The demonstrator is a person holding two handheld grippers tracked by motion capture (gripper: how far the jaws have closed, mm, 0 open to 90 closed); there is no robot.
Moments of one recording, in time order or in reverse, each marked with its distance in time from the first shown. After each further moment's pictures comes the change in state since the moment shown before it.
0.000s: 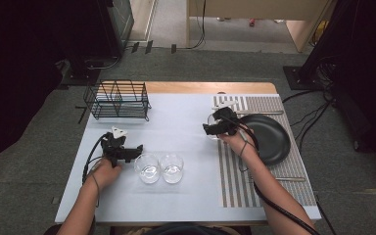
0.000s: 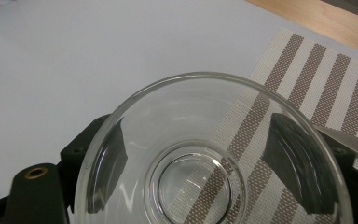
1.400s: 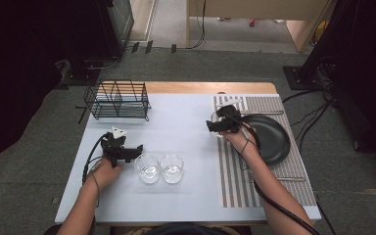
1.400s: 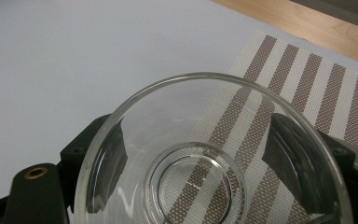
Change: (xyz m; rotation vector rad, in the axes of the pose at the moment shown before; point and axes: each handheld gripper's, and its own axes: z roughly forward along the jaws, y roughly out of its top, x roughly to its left) left arm 0.000 0.000 0.000 -0.001 0.000 0.000; right arm -0.013 0.000 0.003 -0.021 -0.044 0.032
